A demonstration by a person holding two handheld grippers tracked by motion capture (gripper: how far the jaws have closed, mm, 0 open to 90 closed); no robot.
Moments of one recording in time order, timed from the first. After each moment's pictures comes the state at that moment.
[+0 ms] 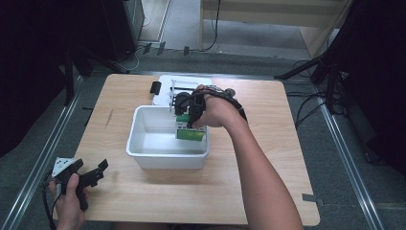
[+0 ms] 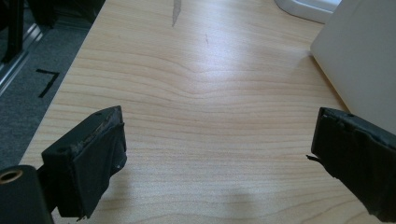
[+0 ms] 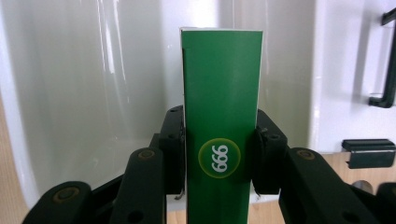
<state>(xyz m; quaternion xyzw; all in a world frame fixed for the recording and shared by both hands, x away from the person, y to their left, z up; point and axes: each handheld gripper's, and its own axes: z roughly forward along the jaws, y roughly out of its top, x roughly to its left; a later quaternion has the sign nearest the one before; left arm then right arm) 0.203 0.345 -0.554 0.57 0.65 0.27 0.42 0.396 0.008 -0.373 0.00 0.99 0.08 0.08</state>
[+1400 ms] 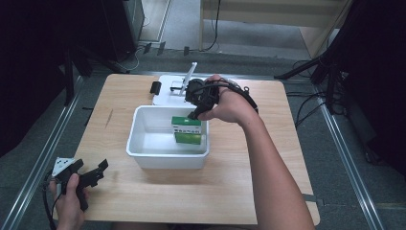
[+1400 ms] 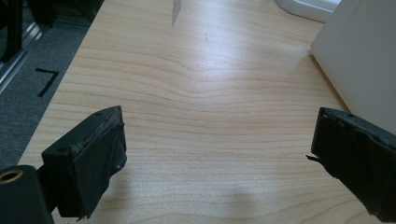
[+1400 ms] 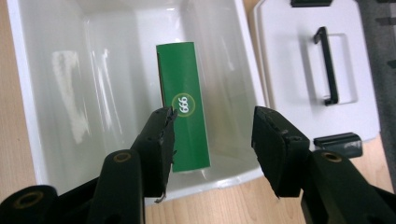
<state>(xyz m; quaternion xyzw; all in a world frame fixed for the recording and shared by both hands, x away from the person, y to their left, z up) 0.203 0.345 -0.554 0.58 0.65 0.27 0.41 0.397 -0.027 -0.335 0.07 0.97 0.20 0.11</state>
